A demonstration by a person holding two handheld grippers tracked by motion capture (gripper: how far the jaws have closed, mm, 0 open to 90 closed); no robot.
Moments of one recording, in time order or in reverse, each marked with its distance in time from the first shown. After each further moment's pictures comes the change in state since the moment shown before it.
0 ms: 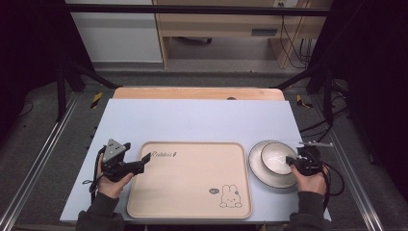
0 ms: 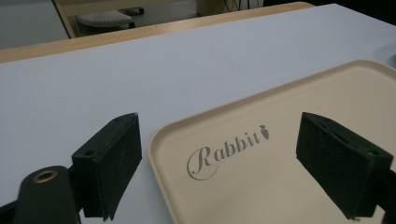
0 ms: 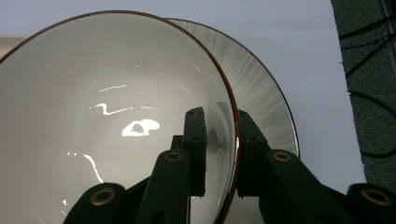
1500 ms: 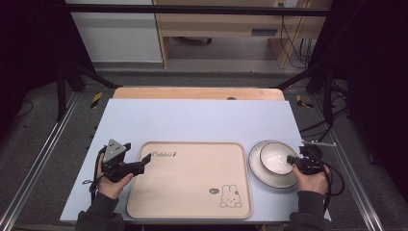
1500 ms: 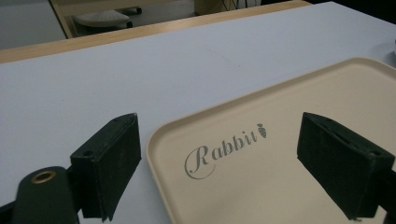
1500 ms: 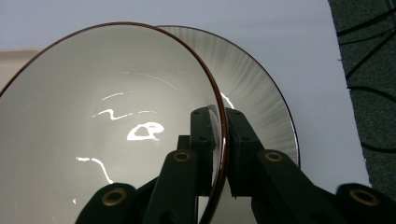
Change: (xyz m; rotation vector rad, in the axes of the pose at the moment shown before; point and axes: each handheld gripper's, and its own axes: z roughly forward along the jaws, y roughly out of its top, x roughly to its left) left arm -0.001 0.000 -0.001 0.003 -0.007 0.008; right arm 0.000 0.002 -0.005 0.000 0.017 0.063
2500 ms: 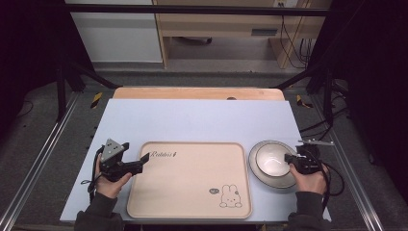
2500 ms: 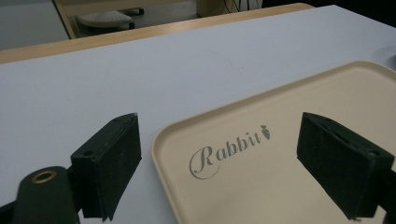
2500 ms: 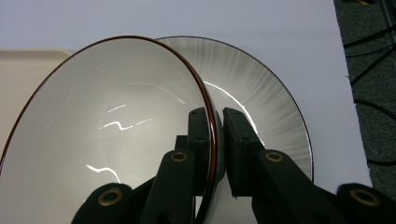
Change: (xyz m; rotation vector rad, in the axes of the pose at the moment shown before) left arm 0.004 0.001 -0.003 -0.006 0.005 -0.011; right arm 0.014 0.003 -0.009 -0.024 0.001 -0.058
